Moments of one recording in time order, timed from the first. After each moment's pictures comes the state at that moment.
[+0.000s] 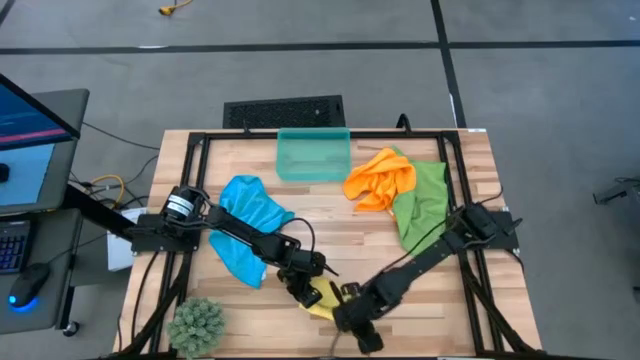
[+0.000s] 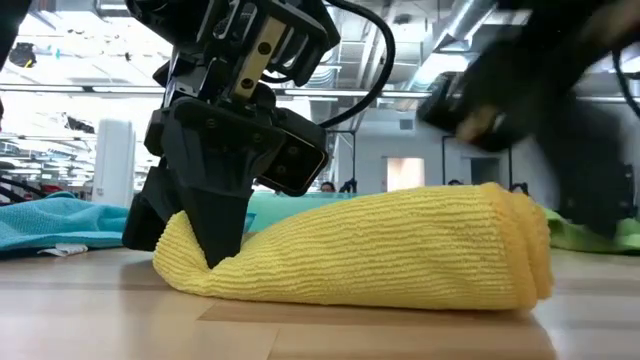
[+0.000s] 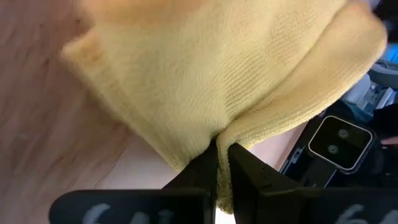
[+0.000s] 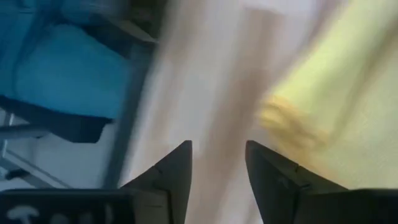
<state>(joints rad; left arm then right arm) -0.28 2.06 1.12 -0.14 0.51 -1.09 0.61 2.04 1.44 -0.51 -0.18 0.32</state>
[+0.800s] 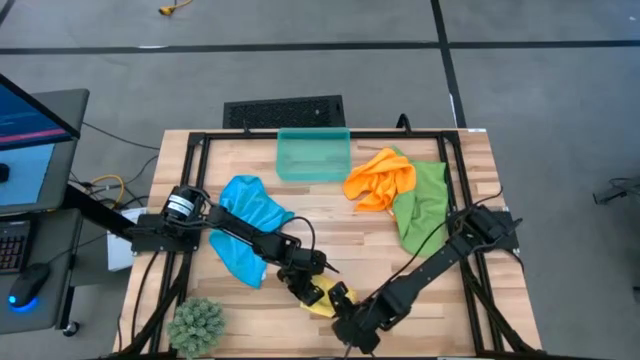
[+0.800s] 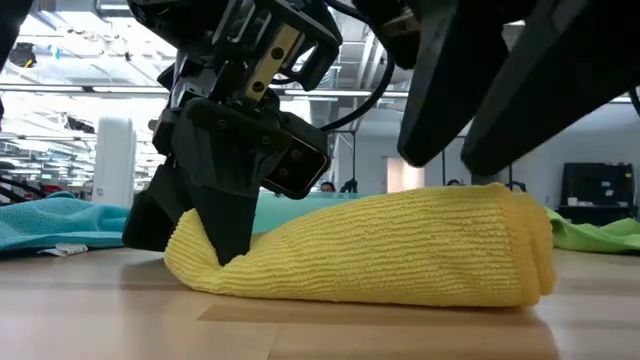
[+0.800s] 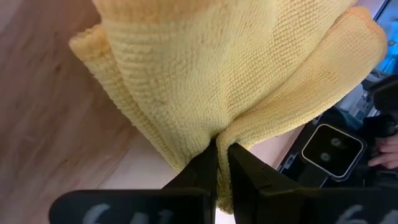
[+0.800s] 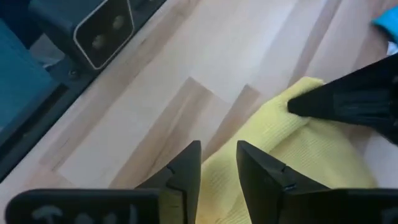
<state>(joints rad) -0.27 2.06 1.12 -0.12 0.52 -1.14 0.66 2.05 1.44 -0.39 0.21 -0.10</state>
